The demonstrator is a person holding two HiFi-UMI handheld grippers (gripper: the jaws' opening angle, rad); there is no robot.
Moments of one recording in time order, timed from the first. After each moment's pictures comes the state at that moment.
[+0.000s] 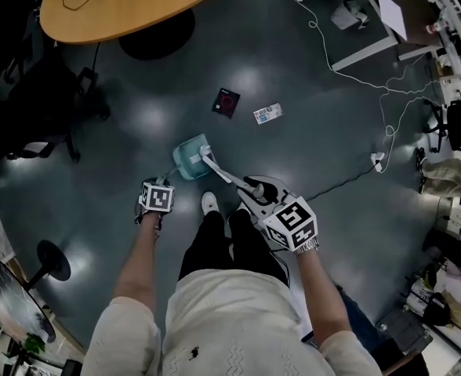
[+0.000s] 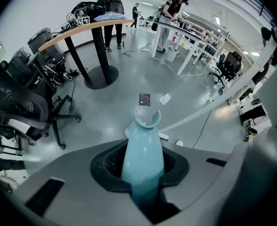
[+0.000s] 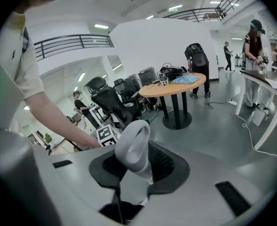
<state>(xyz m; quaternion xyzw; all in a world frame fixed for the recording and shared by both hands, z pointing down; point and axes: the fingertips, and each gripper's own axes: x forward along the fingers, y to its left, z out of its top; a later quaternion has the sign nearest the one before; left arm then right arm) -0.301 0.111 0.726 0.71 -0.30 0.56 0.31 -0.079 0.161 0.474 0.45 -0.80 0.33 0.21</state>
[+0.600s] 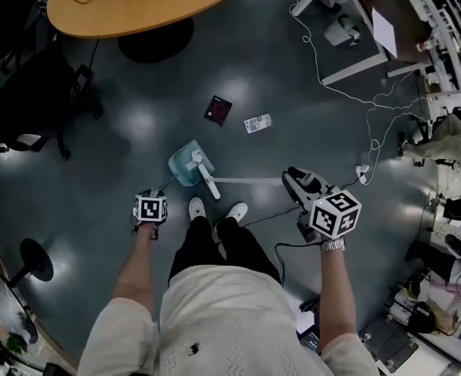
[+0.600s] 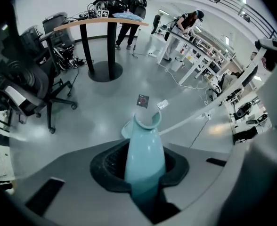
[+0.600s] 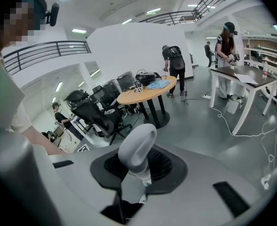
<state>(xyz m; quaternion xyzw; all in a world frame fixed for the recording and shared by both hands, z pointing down) -0.321 0.143 0.726 0.71 -0.32 0.50 0.36 0.032 0.169 0.430 0.54 -0.72 0.39 0.17</state>
